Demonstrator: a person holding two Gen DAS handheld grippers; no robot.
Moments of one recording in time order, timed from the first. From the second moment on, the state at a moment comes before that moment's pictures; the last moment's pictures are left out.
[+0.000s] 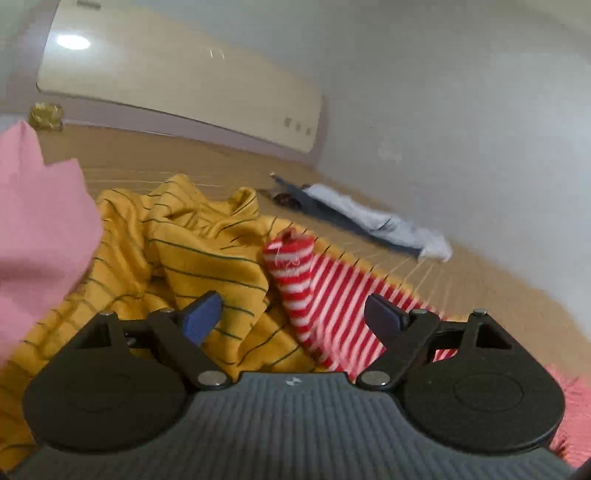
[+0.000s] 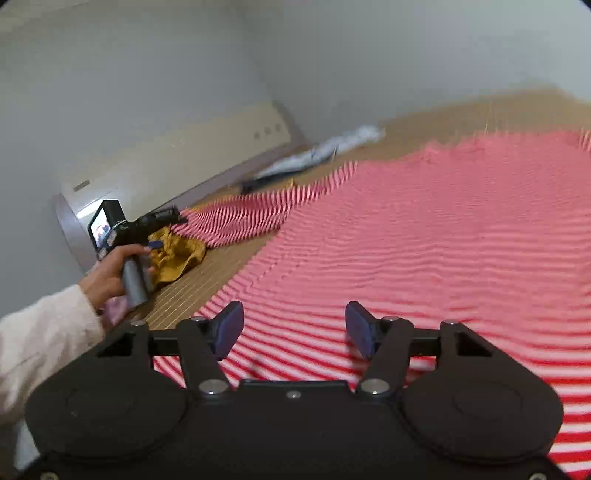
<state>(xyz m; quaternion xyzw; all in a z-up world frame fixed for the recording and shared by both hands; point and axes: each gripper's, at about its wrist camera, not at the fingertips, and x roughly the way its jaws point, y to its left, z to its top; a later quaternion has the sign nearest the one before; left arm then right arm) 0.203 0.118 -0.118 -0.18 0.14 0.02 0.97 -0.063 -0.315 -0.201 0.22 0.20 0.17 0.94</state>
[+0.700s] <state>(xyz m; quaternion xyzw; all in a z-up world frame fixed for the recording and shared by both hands) 0.236 0.084 -0.112 -0.09 0.13 0.03 0.99 -0.059 -0.346 -0.213 0.31 0.21 0.21 0.90</state>
